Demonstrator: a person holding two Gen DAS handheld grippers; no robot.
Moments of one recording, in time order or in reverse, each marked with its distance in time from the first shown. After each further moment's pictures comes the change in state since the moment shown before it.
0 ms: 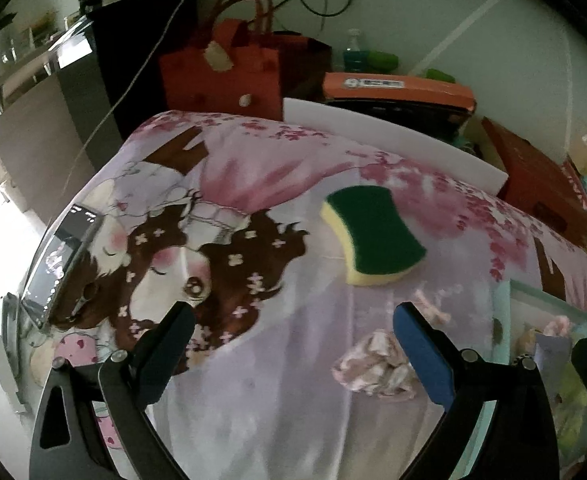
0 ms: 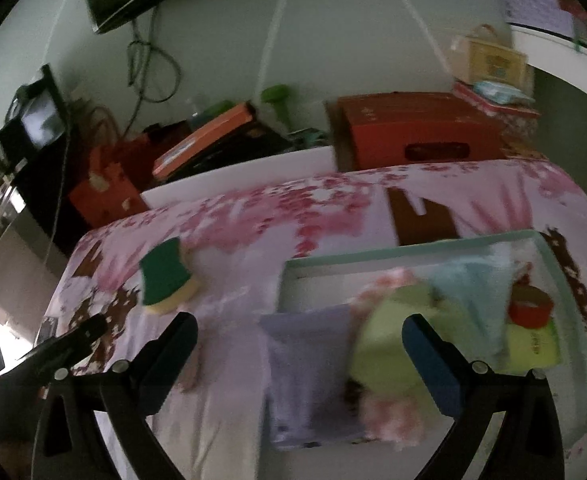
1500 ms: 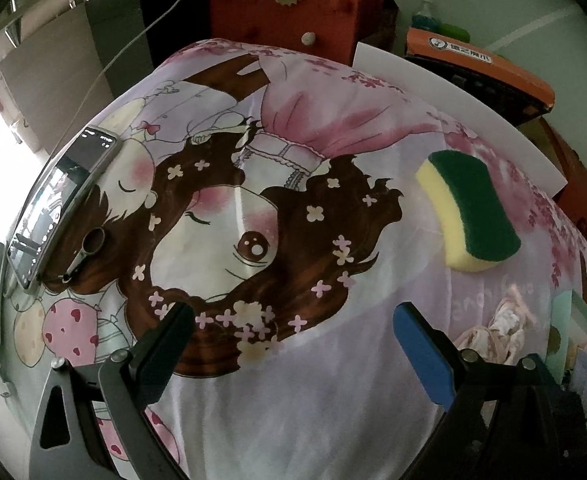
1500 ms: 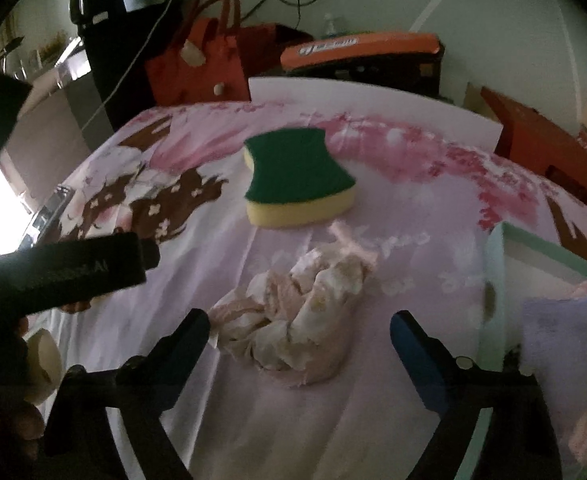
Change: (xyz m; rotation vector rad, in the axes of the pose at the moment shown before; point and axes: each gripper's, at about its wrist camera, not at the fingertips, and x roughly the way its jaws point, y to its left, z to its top) left arm 0.057 0.060 -0.011 -0.140 0.162 0.048; right arm 0.093 0.123 -0.063 -0.369 0.146 0.111
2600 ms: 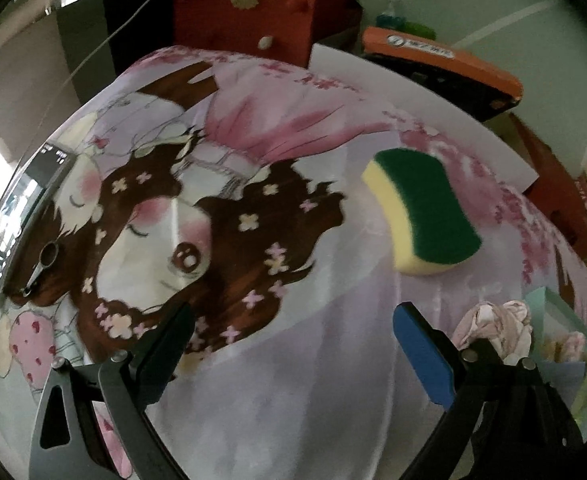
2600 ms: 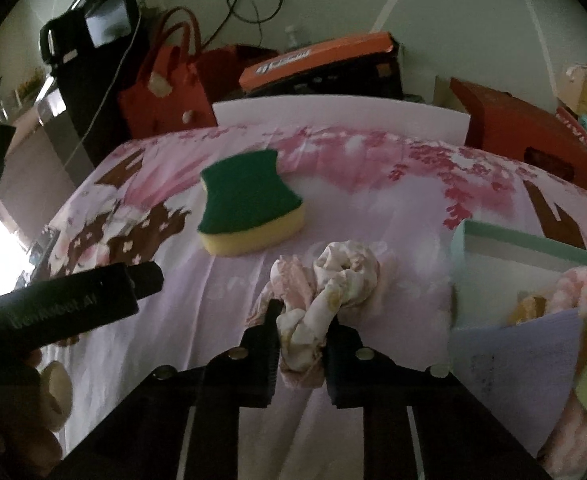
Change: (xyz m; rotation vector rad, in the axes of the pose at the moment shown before) left arm 0.002 -0.026 0.001 0.035 -0.011 -0.092; right arm -0.010 -0.034 0.008 0.117 -0.066 -0.019
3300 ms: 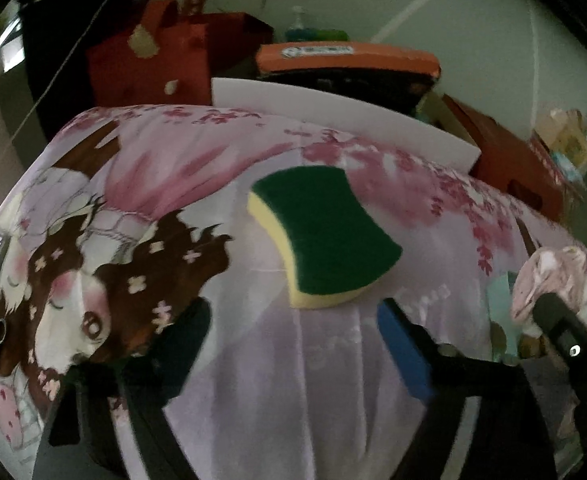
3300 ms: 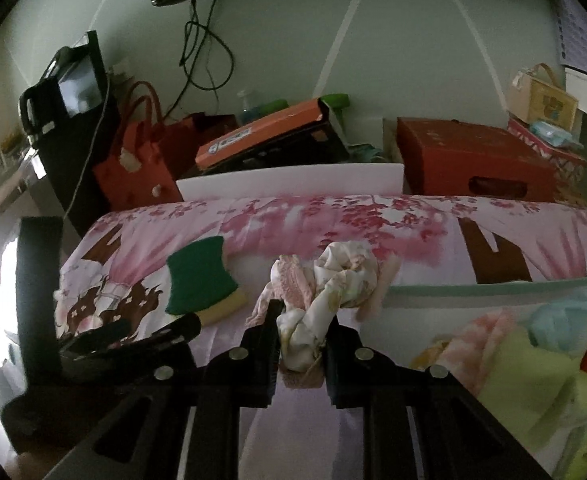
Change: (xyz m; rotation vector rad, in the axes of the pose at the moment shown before) left arm 0.004 -0.058 0.006 0.202 -0.122 -0.125; right arm -0.050 -0.044 0.026 0.111 -0.159 -0.063
